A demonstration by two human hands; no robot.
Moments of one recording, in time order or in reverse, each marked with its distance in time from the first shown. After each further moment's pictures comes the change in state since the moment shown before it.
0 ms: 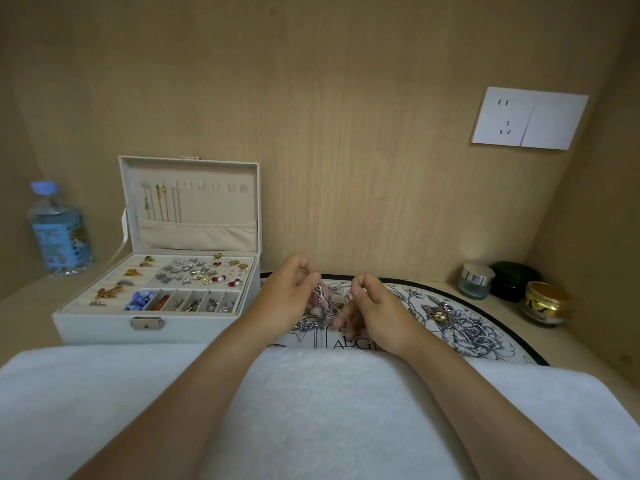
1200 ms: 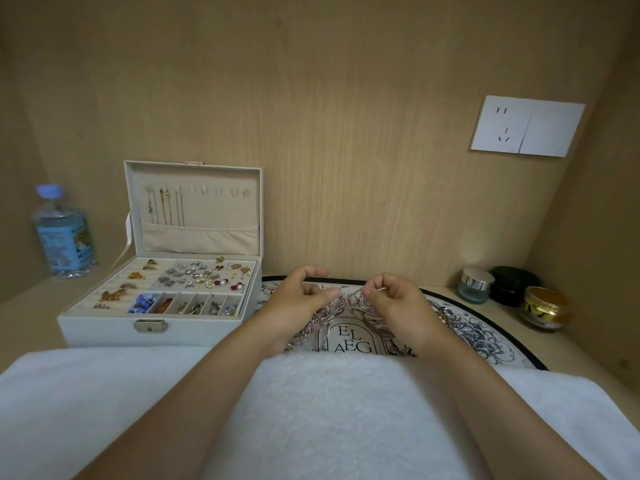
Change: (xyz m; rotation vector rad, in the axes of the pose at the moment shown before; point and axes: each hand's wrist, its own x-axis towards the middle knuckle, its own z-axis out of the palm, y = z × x) left_hand -0.002 -0.005 0.006 -0.314 -0.137 -0.192; right_hand -0.007 -0.011 -0.024 -0.052 0.173 0.000
